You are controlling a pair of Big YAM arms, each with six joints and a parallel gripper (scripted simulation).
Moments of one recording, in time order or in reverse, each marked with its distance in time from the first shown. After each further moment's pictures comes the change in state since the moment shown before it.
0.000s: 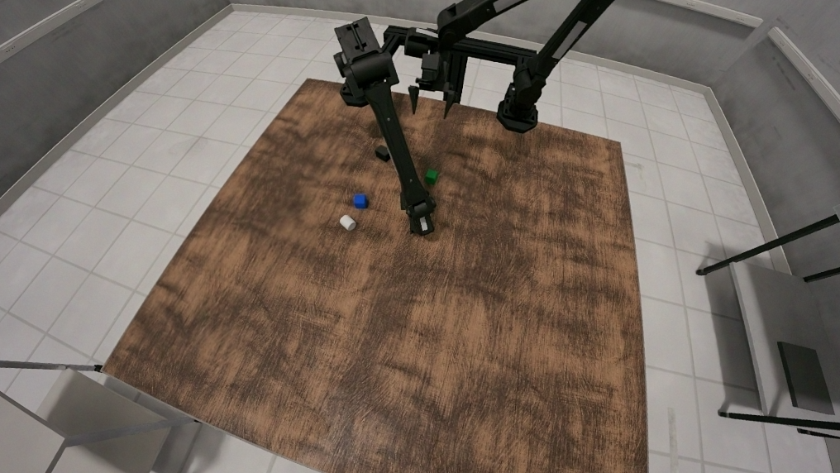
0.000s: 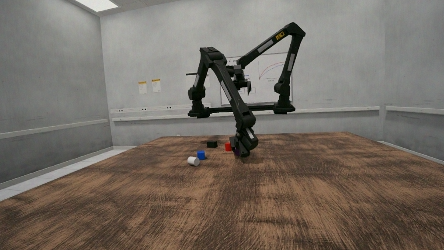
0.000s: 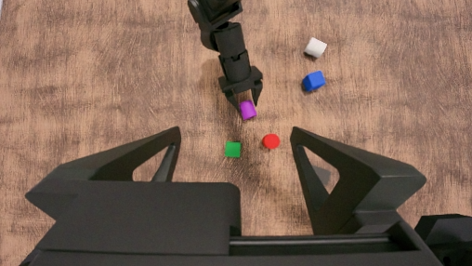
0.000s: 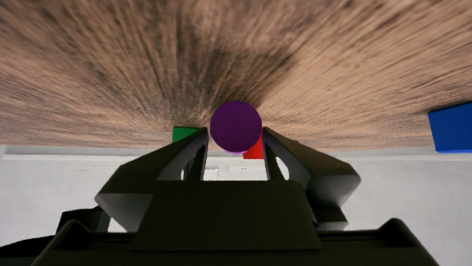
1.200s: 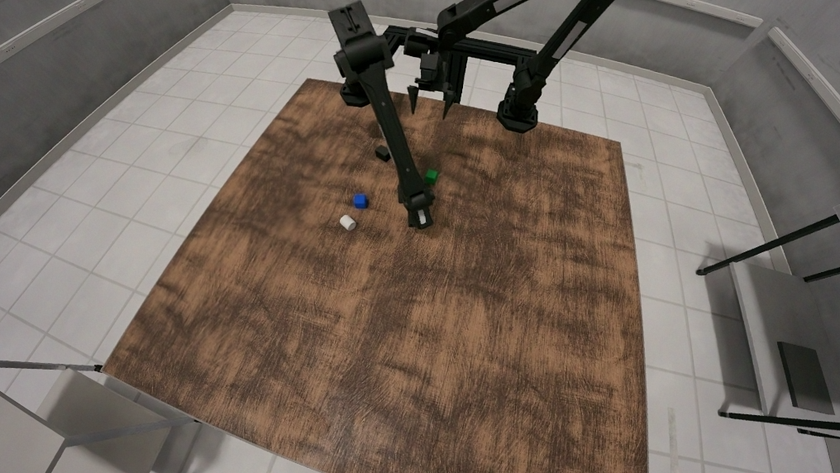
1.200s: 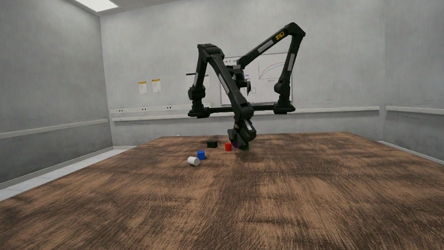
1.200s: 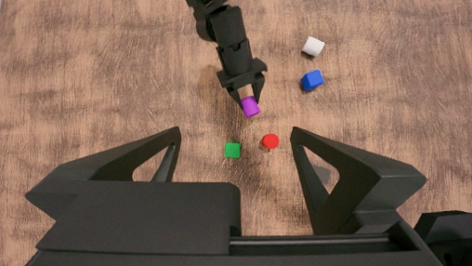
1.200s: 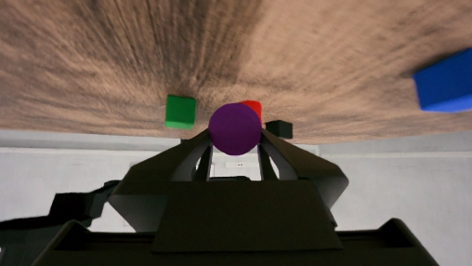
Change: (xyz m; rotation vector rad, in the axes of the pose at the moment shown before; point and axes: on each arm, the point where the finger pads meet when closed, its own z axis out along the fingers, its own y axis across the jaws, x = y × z) left arm -0.002 -0.003 0.001 0.012 -0.001 0.019; right arm 0.032 -0.009 -0.029 0.007 0.013 -0.022
